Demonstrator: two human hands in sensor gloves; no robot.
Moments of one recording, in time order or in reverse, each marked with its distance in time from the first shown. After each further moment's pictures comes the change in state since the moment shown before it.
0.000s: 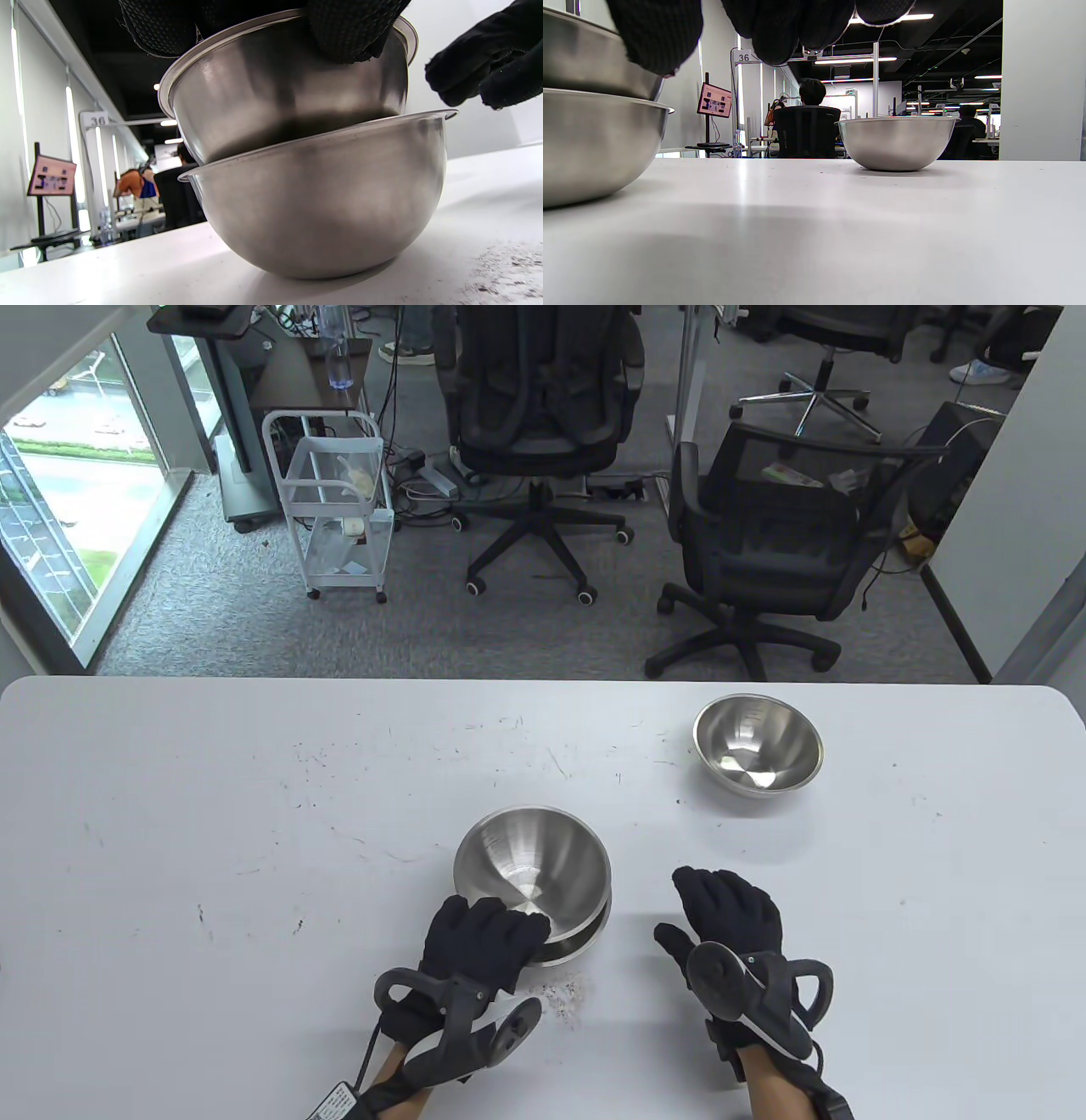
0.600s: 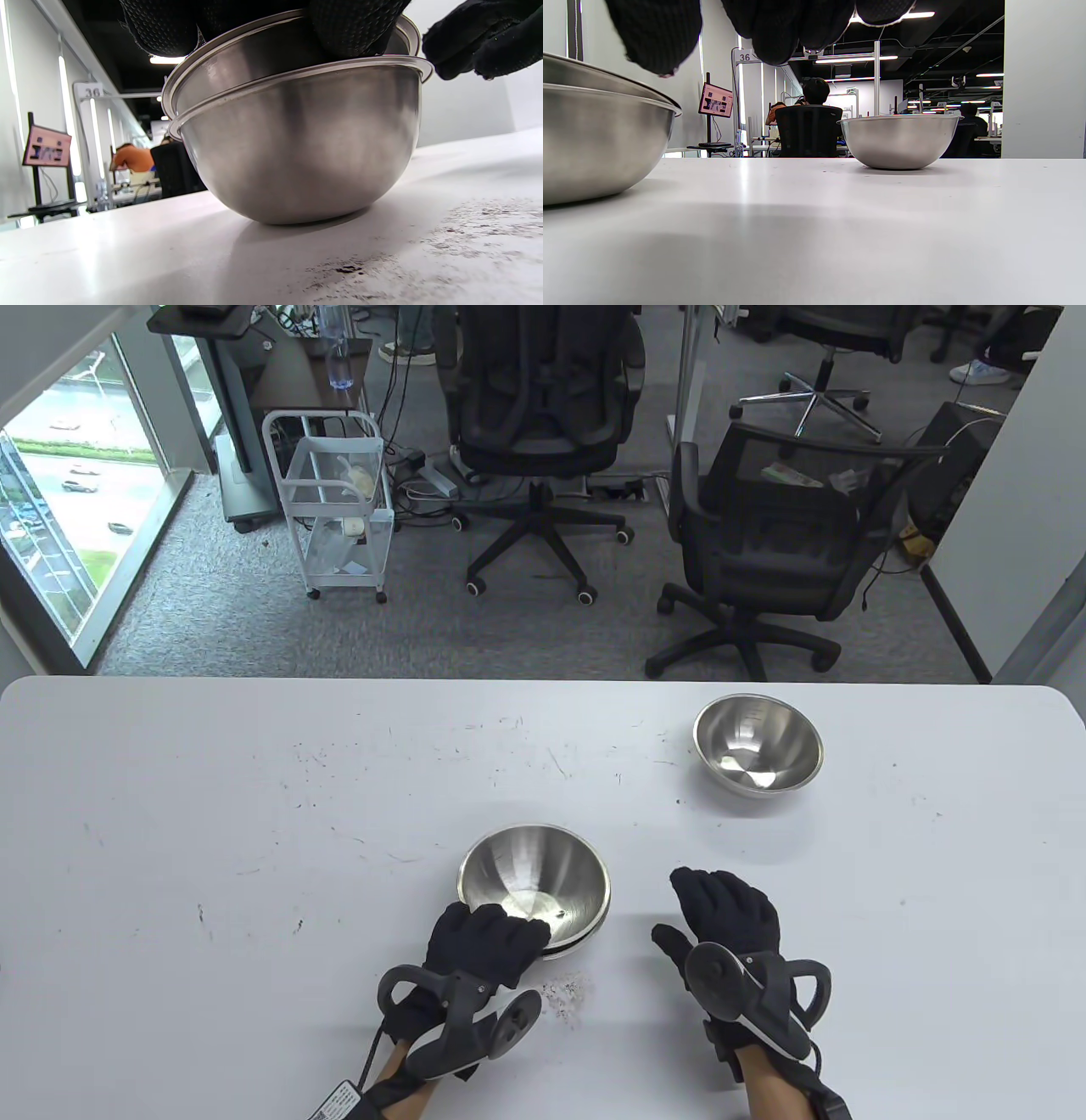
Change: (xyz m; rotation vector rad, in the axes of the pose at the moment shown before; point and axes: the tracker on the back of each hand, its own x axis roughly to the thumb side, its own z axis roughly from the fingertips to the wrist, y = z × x) left_hand 0.000 -0.016 -0.001 -0.082 0.000 0.048; right_hand 0.001 0.002 0.000 0.004 -0.003 -0.008
